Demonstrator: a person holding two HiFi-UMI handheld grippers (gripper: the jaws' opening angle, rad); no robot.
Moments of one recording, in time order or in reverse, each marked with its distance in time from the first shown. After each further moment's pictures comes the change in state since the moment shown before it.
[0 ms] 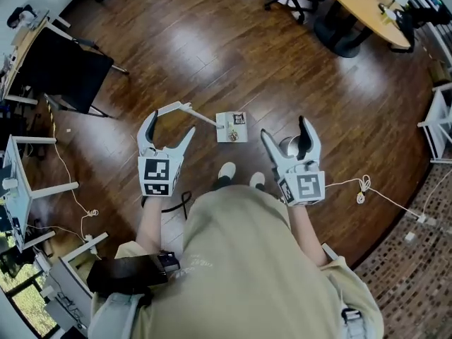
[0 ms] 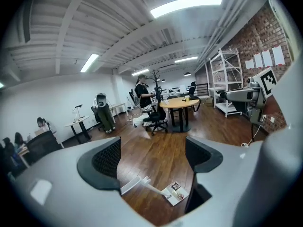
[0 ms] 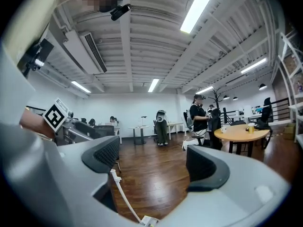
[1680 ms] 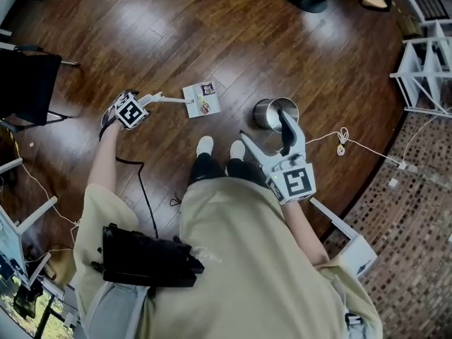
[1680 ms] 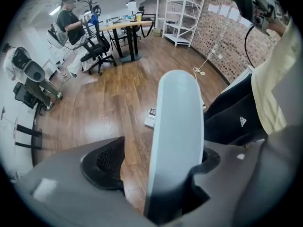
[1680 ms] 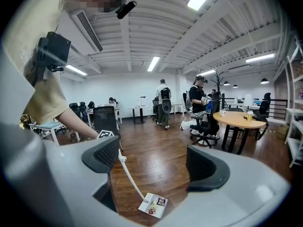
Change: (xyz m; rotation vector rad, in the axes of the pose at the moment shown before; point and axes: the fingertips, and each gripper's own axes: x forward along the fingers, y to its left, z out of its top) left arm 0.182 0.064 -0.307 0.476 0.764 -0.629; right arm 0.017 0.045 -0.058 -0.008 0.262 -0.017
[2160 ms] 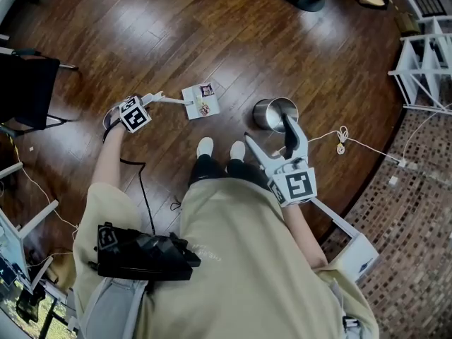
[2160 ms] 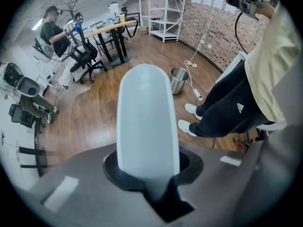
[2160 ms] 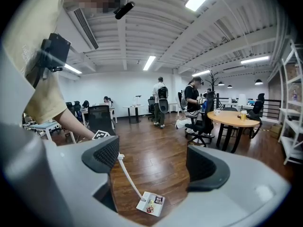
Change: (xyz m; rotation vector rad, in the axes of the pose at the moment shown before) left arm 0.005 -0.012 0.014 0.157 0.016 -0.030; right arm -0.007 -0.009 -0.002 0.016 0.015 -0.063
